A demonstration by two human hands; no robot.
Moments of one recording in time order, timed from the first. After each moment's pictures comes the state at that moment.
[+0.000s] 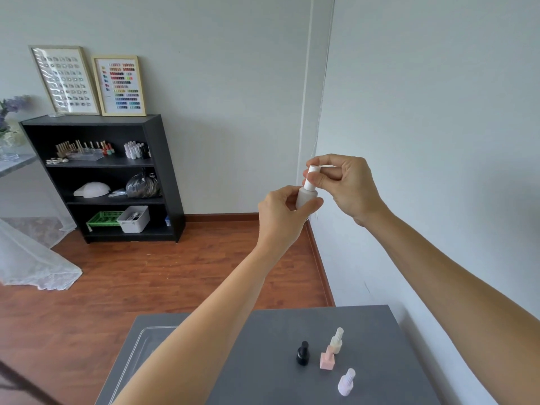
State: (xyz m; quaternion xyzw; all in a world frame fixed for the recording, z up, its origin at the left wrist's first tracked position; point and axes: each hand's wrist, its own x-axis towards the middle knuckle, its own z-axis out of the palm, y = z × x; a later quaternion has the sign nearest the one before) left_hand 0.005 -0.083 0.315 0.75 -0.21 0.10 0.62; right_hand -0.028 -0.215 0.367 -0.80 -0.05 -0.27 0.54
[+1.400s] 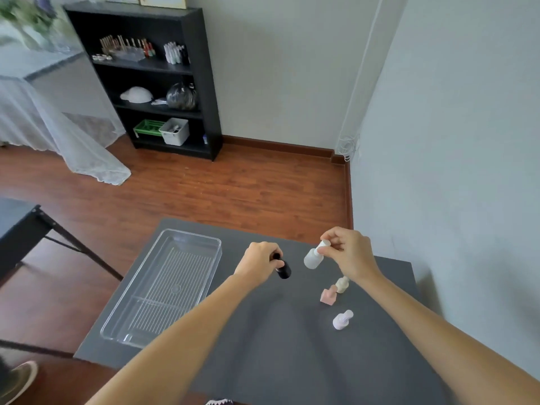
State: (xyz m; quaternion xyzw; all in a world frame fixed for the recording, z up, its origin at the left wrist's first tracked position) left_hand -0.030 -0.023 0.073 0.93 -0.09 -0.15 0.33; right_hand -0.070 -0.236 0.127 -0.89 0.08 -0.02 0.45
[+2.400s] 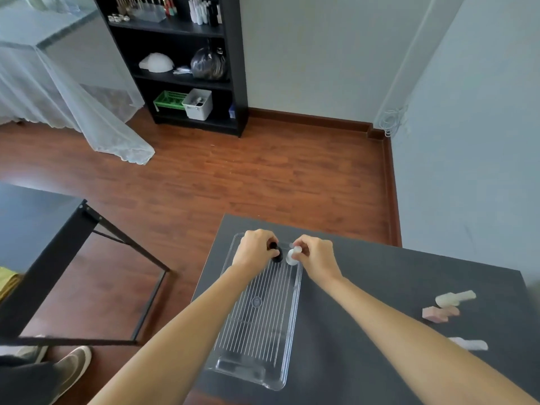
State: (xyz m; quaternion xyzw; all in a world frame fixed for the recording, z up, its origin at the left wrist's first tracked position) left_hand 0.069 0.189 0.034 0.94 -0.05 -0.13 0.30; right_hand 0.039 0.021 0.020 -0.91 0.04 0.06 0.40
